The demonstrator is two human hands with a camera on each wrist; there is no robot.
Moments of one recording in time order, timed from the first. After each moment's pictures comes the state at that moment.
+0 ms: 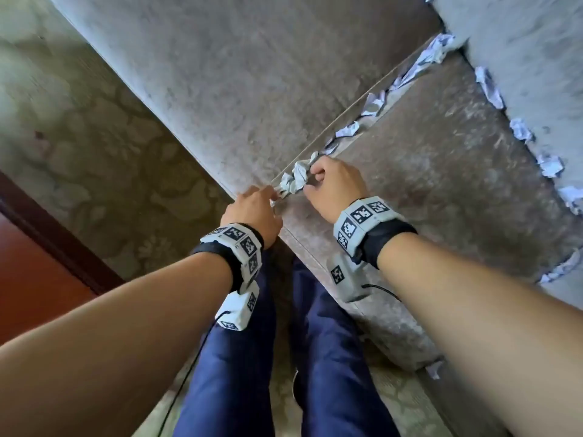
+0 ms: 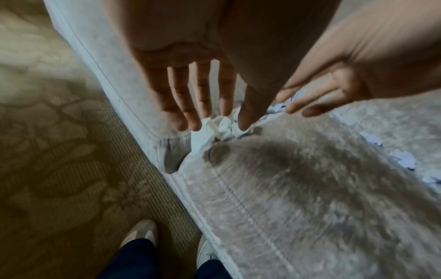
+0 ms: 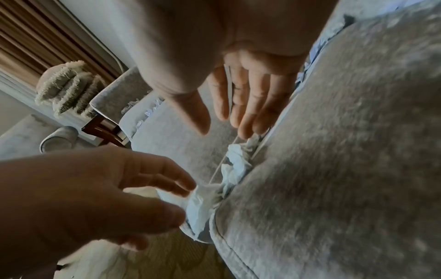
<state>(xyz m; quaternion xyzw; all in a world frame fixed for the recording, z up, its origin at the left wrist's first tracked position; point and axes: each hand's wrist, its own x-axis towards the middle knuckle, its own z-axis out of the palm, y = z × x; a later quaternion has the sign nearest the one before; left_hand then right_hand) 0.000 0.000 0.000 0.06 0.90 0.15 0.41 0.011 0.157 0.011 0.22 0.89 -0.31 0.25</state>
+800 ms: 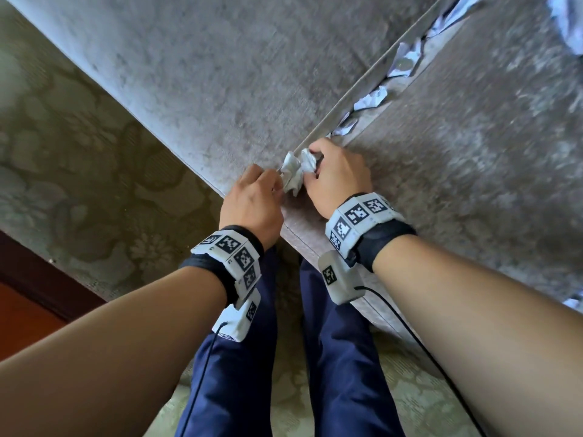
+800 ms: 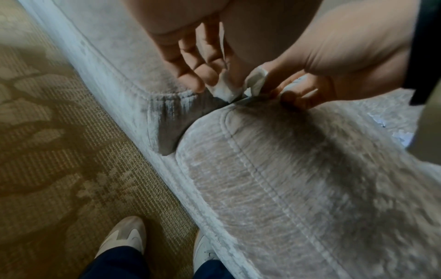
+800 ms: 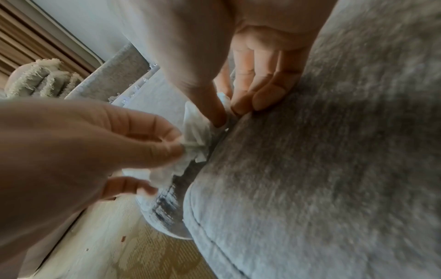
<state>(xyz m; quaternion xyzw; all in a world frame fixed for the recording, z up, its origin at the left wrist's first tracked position) -0.009 -0.002 -0.086 0.11 0.92 0.23 0.29 0.000 0.144 -0.079 0.26 0.89 -0.29 0.24</state>
